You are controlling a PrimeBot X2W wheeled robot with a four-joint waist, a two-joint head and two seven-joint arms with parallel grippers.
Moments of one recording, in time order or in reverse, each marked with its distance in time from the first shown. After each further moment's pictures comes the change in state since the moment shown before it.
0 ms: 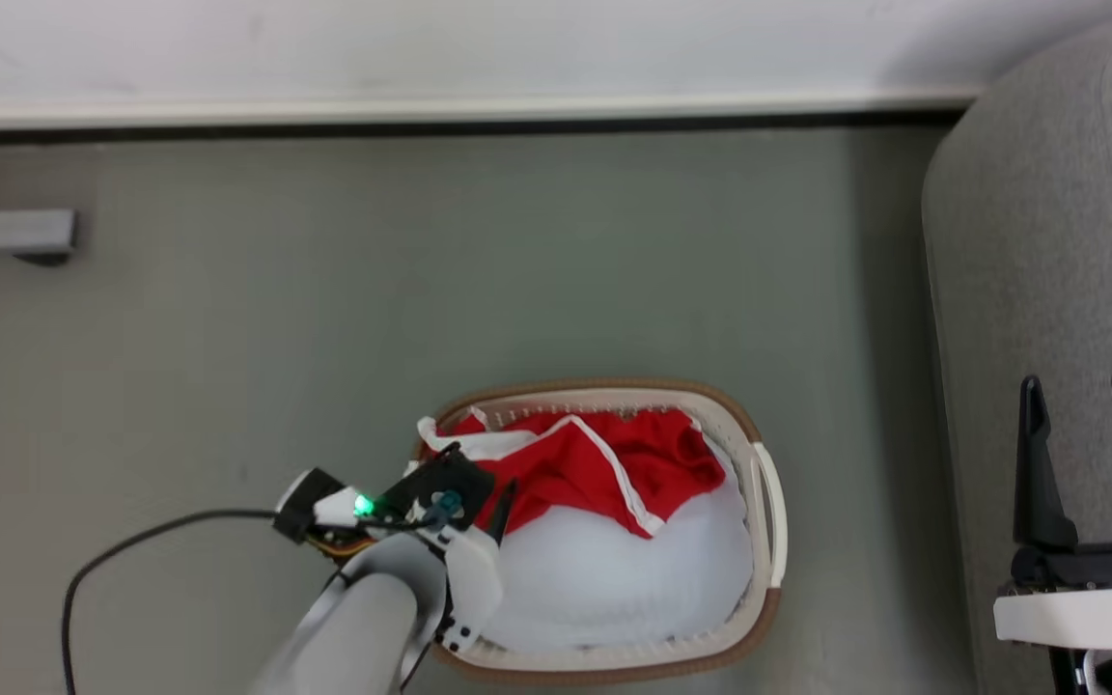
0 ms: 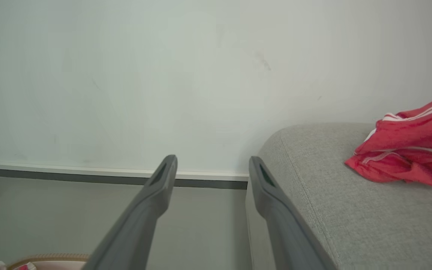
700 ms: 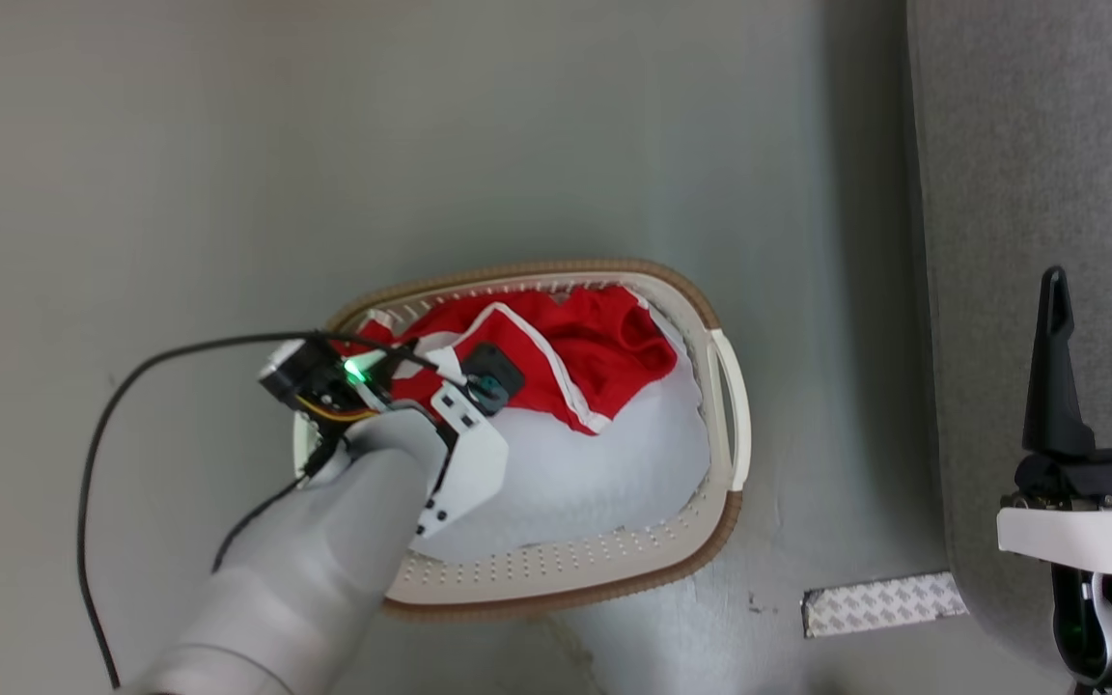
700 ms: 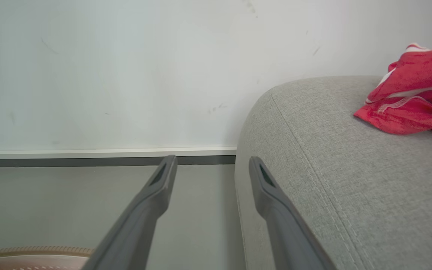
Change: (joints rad) left arm -0.336 -0.002 -0.251 0.266 0.084 0.105 0.202; right arm -0.141 0.000 0.029 -0.035 0.077 0.000 0.000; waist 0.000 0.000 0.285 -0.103
